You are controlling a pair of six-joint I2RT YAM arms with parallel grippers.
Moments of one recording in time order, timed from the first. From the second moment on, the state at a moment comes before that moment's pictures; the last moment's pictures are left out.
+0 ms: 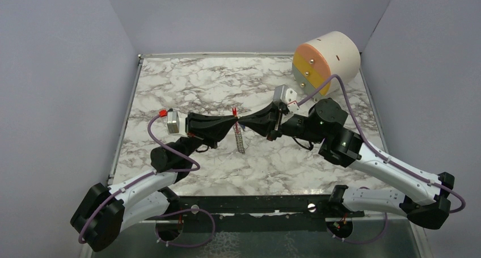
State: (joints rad) left arm -0.69 0.98 0.37 1.51 0.37 -0.71; right arm 1.03 1.05 1.11 0.05 -0.30 -0.06
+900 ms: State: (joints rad) left arm -0.70 0.95 0.36 1.51 0.37 -0.69; right arm 1.03 0.78 0.97 0.24 0.02 -0.07
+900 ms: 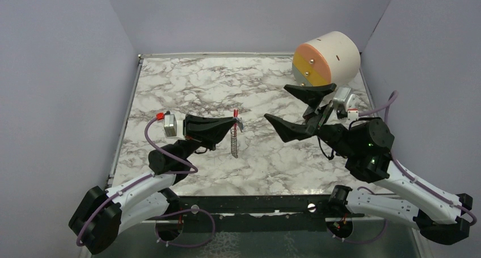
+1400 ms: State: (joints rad) left arm -0.70 0.88 0.36 1.51 0.38 -0.66; right arm 1.03 0.87 0.98 0.22 0.11 -0.15
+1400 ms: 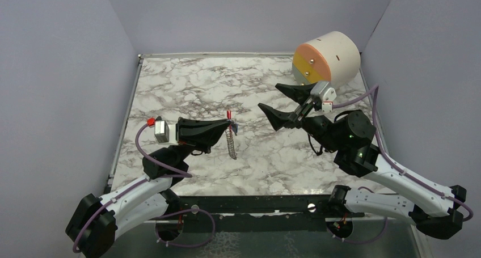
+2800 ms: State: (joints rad) left arm -0.70 0.92 0.36 1.51 0.40 -0.70; right arm 1.03 0.93 0.90 0.34 -0.39 -0.09
